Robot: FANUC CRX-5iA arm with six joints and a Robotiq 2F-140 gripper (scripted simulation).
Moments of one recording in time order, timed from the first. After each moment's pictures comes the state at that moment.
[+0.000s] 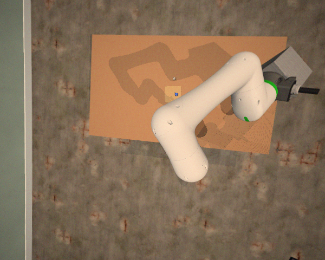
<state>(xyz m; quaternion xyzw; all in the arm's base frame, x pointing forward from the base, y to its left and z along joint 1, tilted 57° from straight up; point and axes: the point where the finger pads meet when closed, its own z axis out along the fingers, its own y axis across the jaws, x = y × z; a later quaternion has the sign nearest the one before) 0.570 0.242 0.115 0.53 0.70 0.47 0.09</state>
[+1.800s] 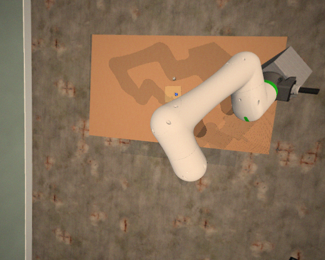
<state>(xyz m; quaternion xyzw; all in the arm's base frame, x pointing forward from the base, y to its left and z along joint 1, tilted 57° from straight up) 0.574 0.245 0.112 0.53 0.70 0.47 0.09</state>
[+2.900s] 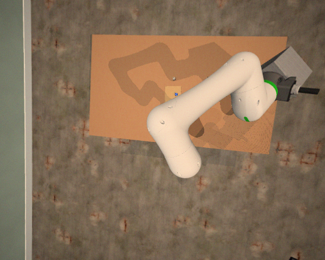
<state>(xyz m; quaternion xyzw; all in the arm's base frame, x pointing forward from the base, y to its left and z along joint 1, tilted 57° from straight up) 0.589 0.259 0.098 0.53 0.70 0.47 0.09</state>
